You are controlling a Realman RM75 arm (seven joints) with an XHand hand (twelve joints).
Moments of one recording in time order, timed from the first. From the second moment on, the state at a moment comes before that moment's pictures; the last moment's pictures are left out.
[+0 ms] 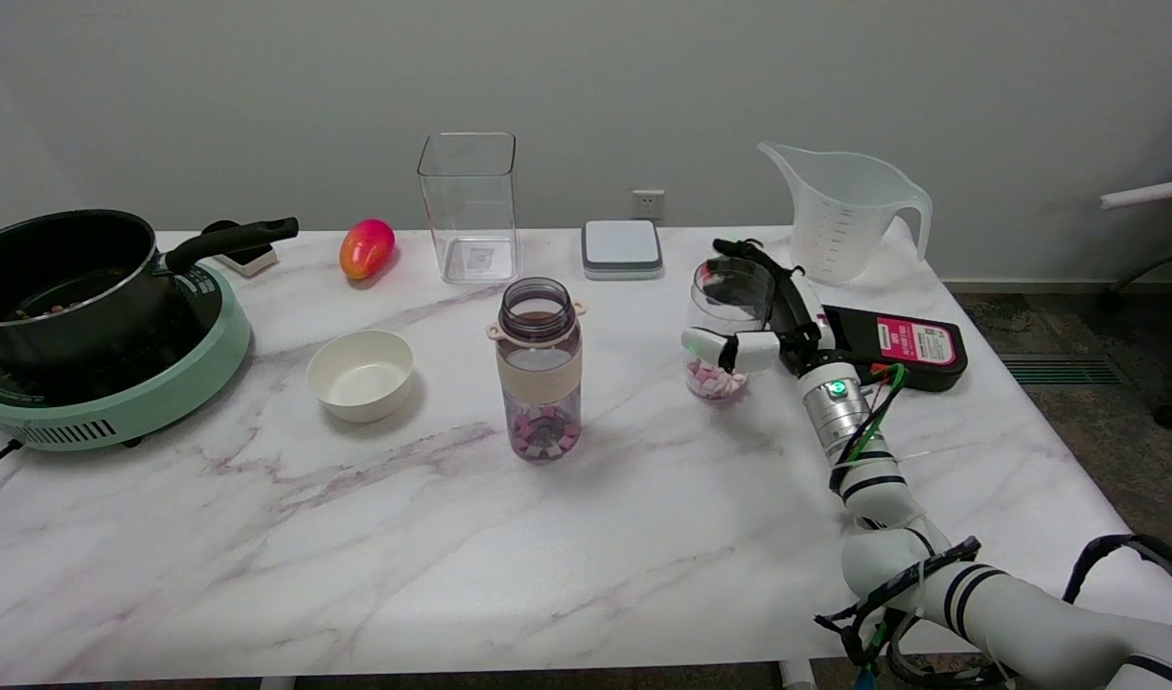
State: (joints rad) arm 0.24 -1.16 -1.99 0.73 0.77 0.90 1.30
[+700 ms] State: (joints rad) arm 0.26 -1.16 -1.98 0.73 0.77 0.90 1.27
